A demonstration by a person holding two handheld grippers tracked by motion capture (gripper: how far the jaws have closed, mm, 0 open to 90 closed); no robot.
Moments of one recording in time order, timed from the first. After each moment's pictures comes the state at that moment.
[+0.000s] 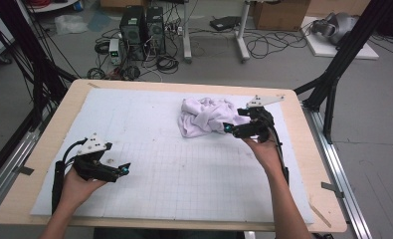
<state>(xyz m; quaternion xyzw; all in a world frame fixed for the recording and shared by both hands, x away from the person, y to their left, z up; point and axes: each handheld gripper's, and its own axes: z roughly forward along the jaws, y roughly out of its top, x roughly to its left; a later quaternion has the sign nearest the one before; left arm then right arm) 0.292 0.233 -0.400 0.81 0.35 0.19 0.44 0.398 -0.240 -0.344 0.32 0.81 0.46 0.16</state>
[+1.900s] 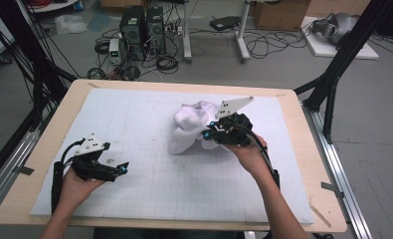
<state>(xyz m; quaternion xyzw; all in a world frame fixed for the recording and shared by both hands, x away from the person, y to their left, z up) 0.293 0.239 -0.403 0.80 0.36 0.19 0.44 0.346 -0.167 -0.302 0.17 0.88 0.42 0.12</state>
